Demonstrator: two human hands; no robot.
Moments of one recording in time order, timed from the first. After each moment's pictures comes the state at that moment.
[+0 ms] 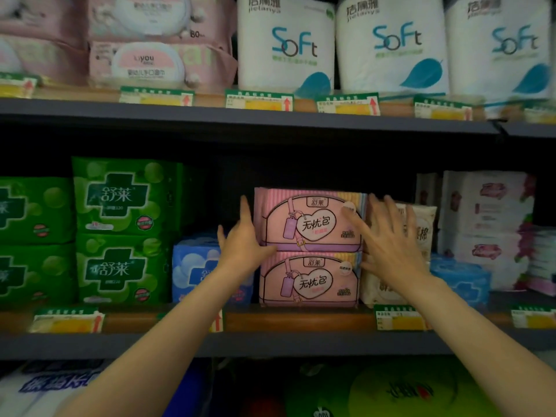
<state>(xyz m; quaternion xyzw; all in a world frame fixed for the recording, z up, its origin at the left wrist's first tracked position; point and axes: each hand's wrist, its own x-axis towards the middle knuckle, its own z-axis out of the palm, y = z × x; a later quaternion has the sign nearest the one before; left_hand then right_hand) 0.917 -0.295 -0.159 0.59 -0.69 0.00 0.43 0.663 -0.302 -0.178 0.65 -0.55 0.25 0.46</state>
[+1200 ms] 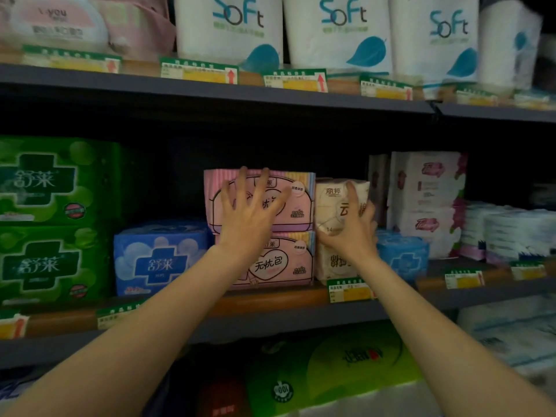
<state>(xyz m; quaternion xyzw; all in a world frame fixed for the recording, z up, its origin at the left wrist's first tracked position) 0.847 -0.304 -0.163 0.46 -0.74 0.39 0.29 0.653 -0.296 -0.185 0.58 -0.66 0.48 0.07</state>
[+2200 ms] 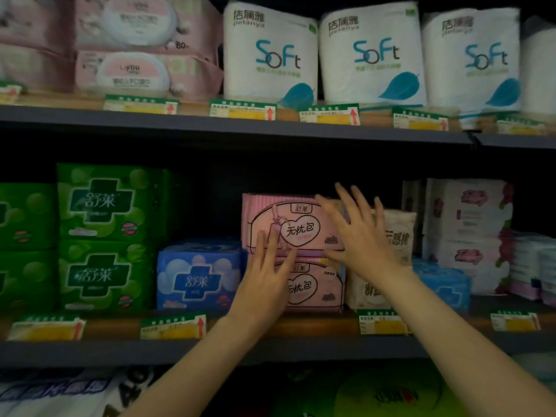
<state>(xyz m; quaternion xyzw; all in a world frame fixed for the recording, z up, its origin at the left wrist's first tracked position) 0.873 -0.278 -0.213 0.46 -0.78 0.27 0.34 0.689 -0.281 -0.147 0.71 -0.54 0.28 0.36</state>
